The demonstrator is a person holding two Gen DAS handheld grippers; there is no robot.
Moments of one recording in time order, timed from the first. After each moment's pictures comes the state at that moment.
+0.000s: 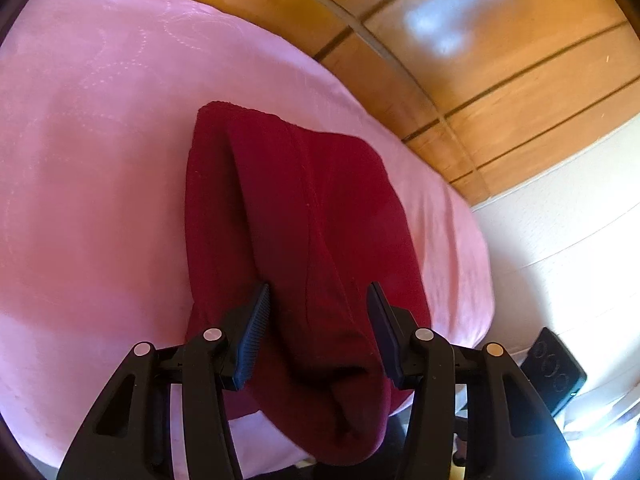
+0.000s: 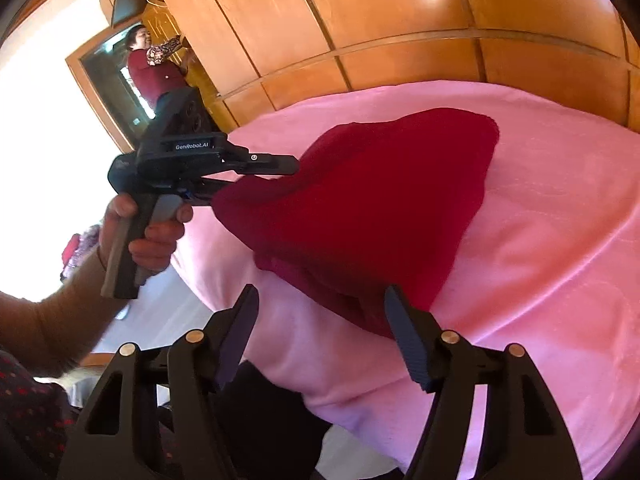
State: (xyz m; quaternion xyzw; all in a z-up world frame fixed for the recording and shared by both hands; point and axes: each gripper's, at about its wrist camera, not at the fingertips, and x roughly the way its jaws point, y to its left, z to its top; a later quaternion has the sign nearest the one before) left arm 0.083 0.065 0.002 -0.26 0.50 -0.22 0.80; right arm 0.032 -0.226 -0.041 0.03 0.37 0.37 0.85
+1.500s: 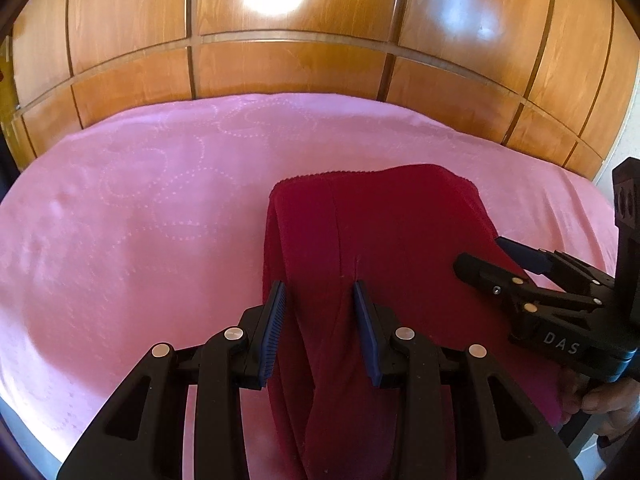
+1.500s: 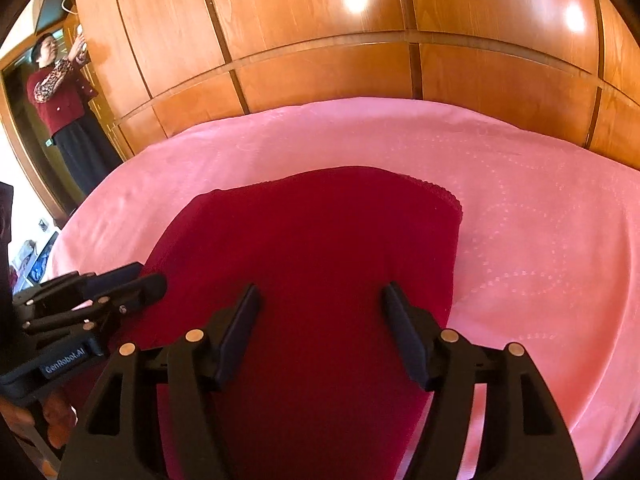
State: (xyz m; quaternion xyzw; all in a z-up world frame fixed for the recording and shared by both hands) left arm 0.094 0.027 0.000 -0.03 0.41 -0.03 0.91; right arm 0.139 -0.171 -0.048 0.01 0.36 0.22 0.91
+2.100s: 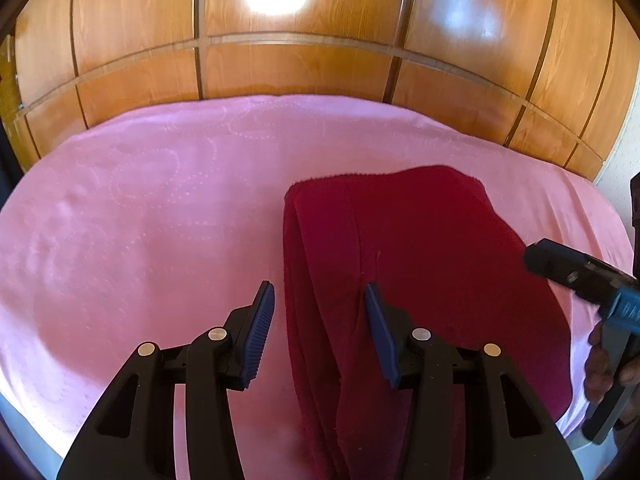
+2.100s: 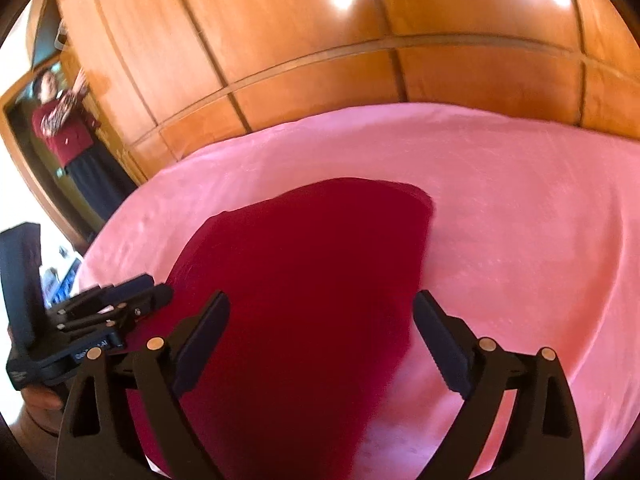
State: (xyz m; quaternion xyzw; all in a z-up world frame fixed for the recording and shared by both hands) left arm 0.088 0.038 0.002 -0.03 0.42 -0.03 0.91; right arm 0.147 -0.210 -0.040 0.10 0.38 0.23 0.89
